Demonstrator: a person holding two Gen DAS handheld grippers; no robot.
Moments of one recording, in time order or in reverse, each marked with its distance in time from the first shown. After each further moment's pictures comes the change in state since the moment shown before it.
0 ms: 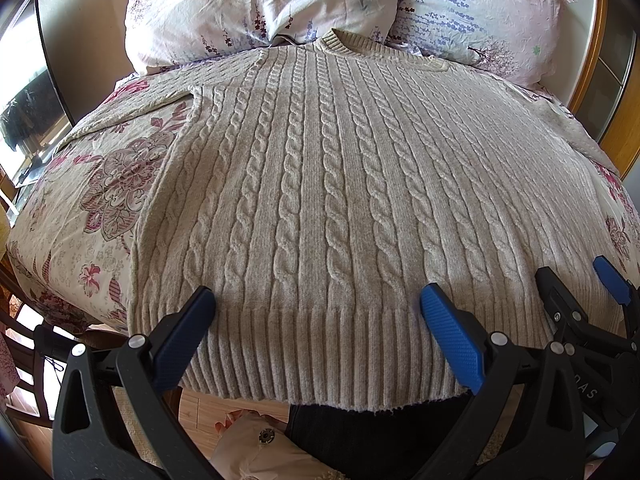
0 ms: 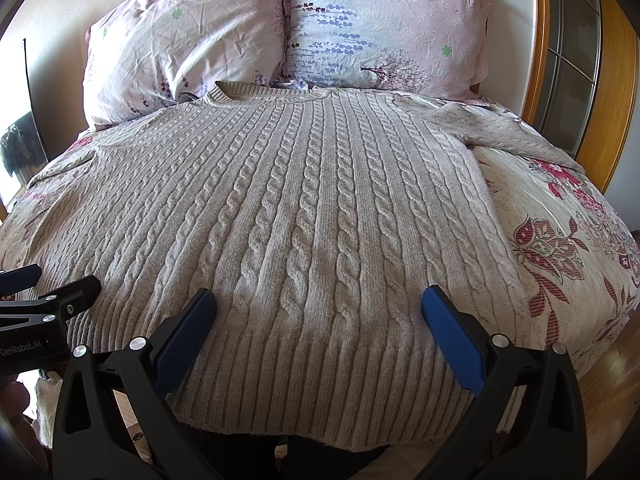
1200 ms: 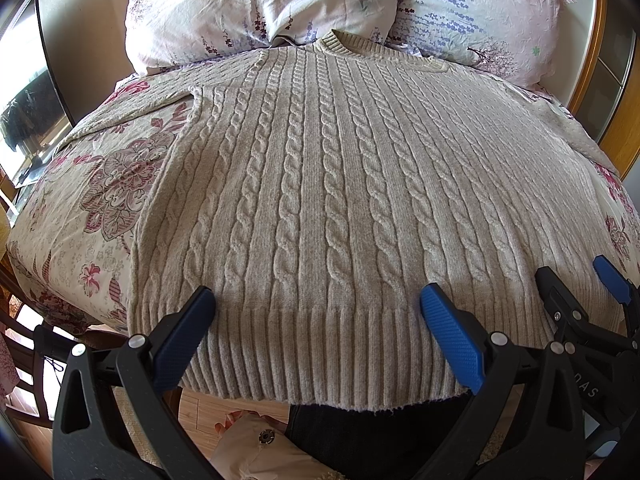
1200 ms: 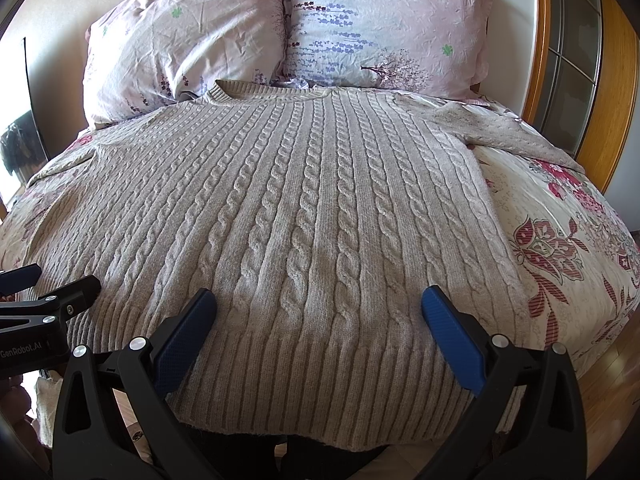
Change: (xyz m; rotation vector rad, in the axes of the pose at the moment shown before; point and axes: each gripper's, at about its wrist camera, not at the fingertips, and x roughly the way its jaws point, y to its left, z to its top) left arm 0.000 0.000 0.000 0.002 -0.003 0.000; right arm 0.002 -0.002 0.000 -0.007 0.005 0.003
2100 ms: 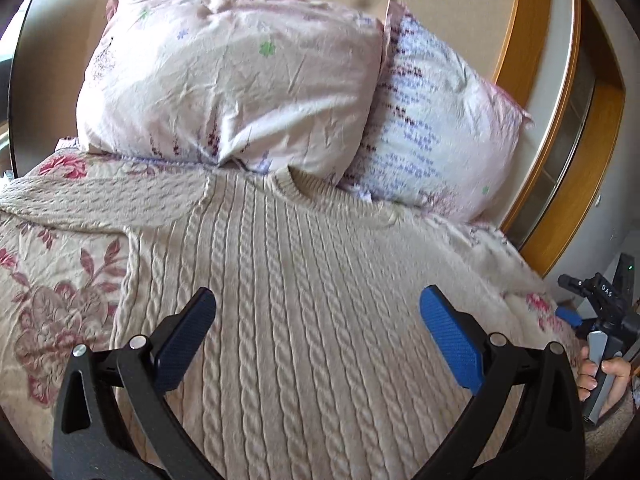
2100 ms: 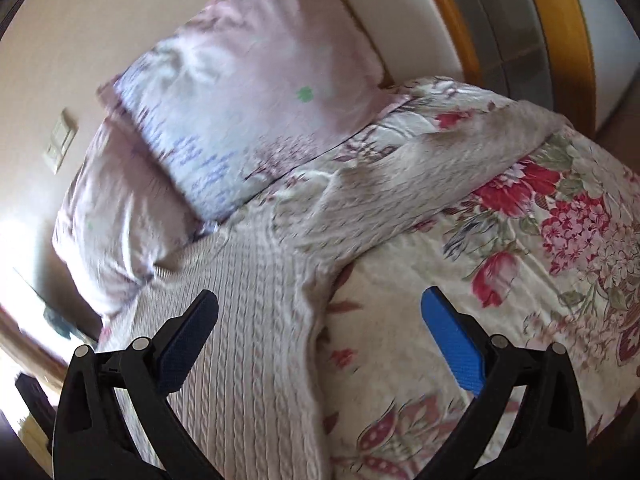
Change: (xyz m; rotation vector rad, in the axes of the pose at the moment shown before) left arm 0.002 0.036 0.116 -0.127 -0.393 -0.346; right arm 0.034 -0.234 0.118 0.579 -0.068 0.192
